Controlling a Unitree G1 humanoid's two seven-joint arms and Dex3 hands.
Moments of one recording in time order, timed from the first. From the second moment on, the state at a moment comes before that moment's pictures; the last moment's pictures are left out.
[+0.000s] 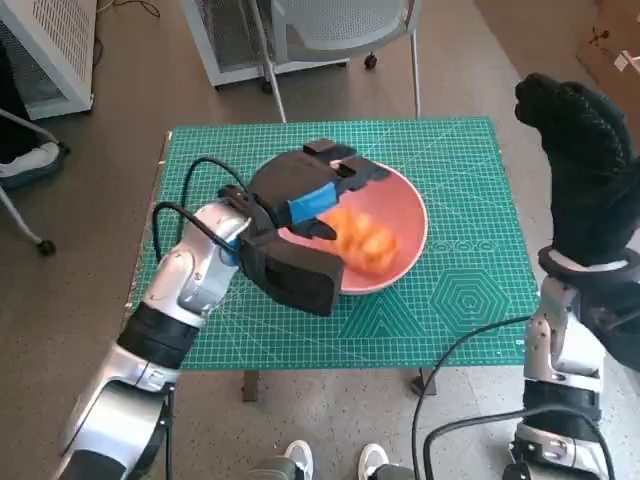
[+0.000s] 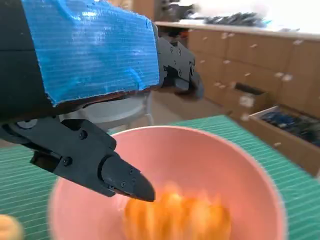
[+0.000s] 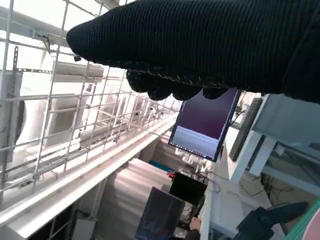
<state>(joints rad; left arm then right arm) -0.88 0.39 -0.38 0.45 0.67 -0.20 -0.29 -0.61 -0.23 -0.23 0.32 0.29 -0.59 0.35</state>
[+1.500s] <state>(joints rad) -0.68 0.71 -0.13 0.28 0.45 -0.10 -0.47 -0.71 -0.20 -0.23 0.52 0.34 -0.67 0.42</state>
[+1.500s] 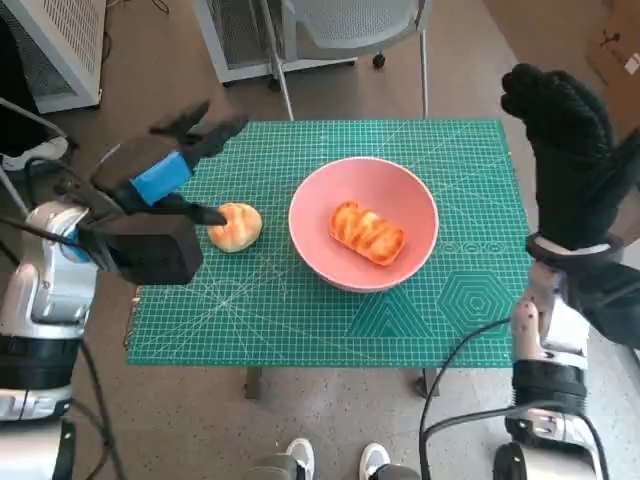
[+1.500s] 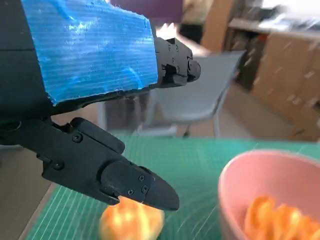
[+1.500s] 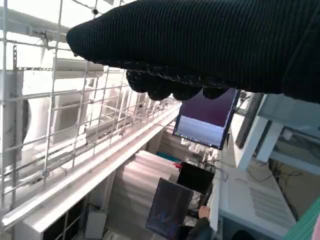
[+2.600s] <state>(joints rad) -0.88 0.53 -0.33 0.90 0.56 -0.15 -0.32 -0.73 -0.21 -0.24 0.55 0.35 -0.67 0.47</state>
